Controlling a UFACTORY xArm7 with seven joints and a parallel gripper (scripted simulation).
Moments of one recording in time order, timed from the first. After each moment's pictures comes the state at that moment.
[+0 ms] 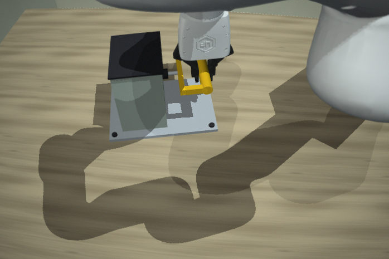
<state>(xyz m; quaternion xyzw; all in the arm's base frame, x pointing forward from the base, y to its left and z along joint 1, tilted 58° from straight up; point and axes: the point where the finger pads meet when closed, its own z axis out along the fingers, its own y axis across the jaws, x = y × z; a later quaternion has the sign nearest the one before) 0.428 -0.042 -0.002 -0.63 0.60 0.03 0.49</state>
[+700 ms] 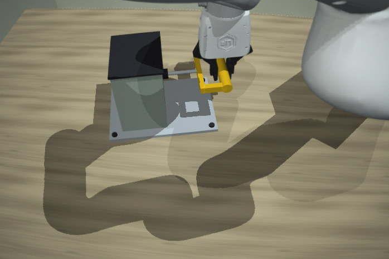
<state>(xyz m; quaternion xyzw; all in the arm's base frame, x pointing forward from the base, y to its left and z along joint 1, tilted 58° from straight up) 0.395 -0.034 -0.026 -0.63 0.60 0.03 0.49</state>
